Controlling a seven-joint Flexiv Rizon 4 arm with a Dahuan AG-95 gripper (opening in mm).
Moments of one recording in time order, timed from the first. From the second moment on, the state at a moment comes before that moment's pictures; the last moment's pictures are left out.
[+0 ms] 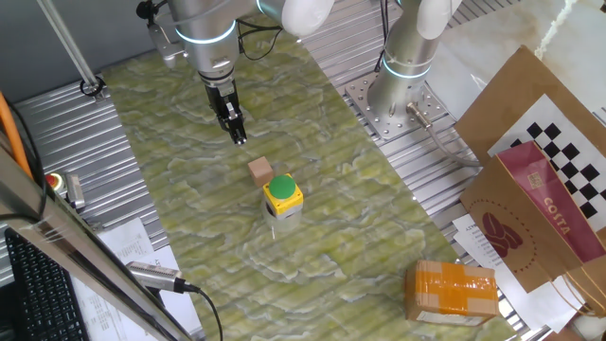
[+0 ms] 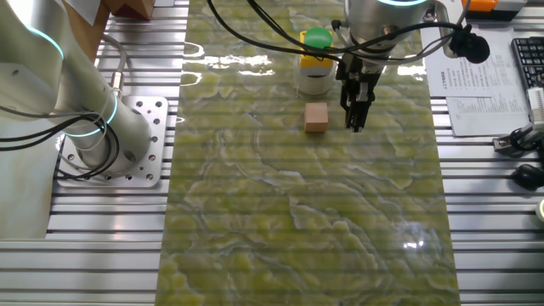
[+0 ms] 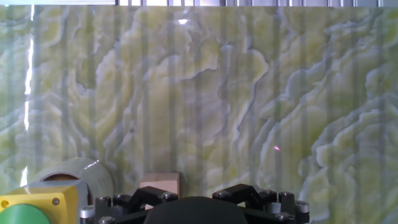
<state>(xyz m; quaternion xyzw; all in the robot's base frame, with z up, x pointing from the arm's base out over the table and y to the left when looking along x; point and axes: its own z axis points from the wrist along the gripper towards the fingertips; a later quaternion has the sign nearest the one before) 0.500 0.000 0.170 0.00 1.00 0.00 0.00</state>
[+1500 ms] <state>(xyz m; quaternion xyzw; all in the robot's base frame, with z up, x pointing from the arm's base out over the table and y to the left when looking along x) 0.507 0.002 0.173 -0.06 1.00 0.02 0.00</state>
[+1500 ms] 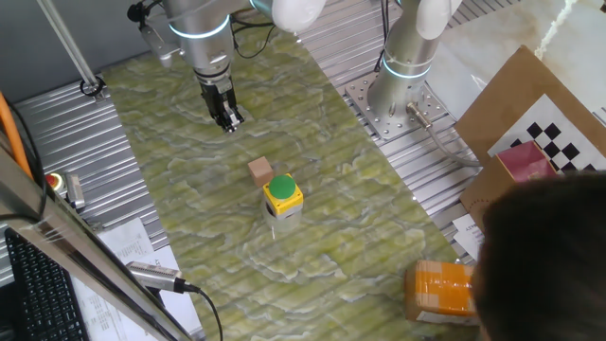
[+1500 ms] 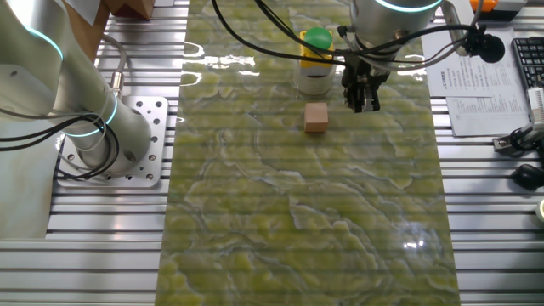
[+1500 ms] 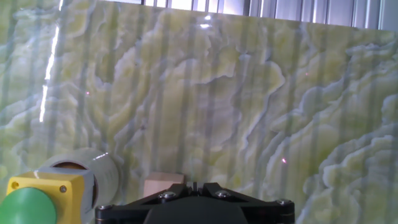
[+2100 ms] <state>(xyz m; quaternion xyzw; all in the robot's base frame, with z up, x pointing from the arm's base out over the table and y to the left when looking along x) 0.507 0.002 0.173 -0.06 1.00 0.02 0.00</state>
